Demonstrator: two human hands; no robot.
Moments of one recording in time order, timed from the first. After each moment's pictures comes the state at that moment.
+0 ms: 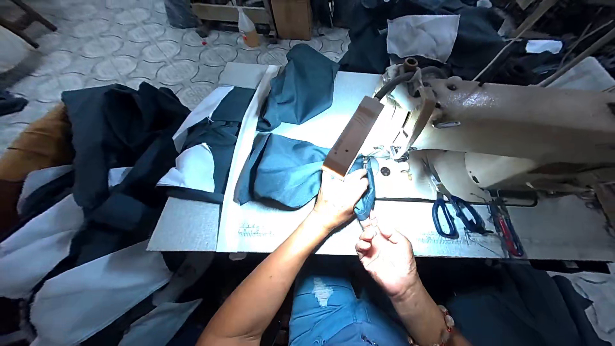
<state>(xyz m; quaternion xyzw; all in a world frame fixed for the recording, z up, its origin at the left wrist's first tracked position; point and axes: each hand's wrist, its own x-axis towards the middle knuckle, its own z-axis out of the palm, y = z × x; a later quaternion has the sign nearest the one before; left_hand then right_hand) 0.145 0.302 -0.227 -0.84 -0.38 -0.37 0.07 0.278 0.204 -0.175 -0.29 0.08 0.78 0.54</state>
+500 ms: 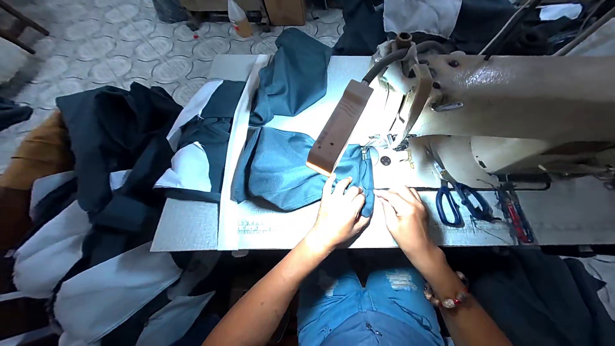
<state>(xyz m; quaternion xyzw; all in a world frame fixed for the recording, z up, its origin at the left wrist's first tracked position) 0.147 0.264 -0.231 -0.86 -0.43 -0.26 -0.04 0.320 0.241 -0.214 -0.59 -0.72 0.10 0.36</state>
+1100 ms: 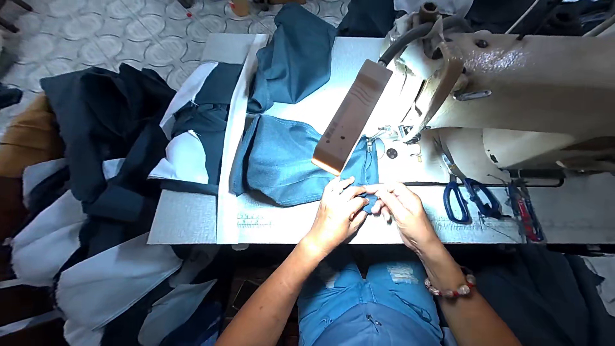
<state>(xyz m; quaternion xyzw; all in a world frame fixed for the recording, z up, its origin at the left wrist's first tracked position) 0.138 0.253 -0.246 -0.82 -0.42 -0.36 -0.14 0.312 0.245 -0.208 -0.49 -0.49 0.54 0.48</state>
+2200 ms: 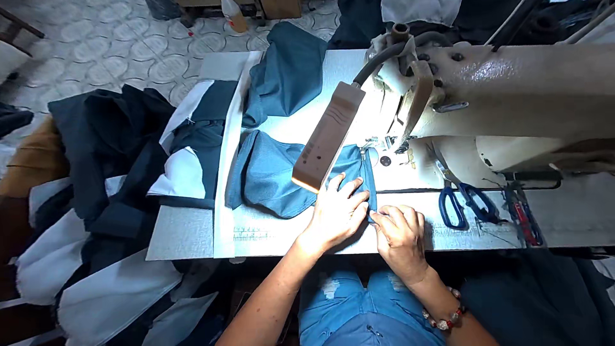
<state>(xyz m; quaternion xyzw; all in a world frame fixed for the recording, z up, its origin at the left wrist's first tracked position) 0.142 0.274 -0.221 -0.85 -0.44 -0.25 -0.15 0.314 0.217 -0.239 -0.56 -0.75 -0.02 0.34</state>
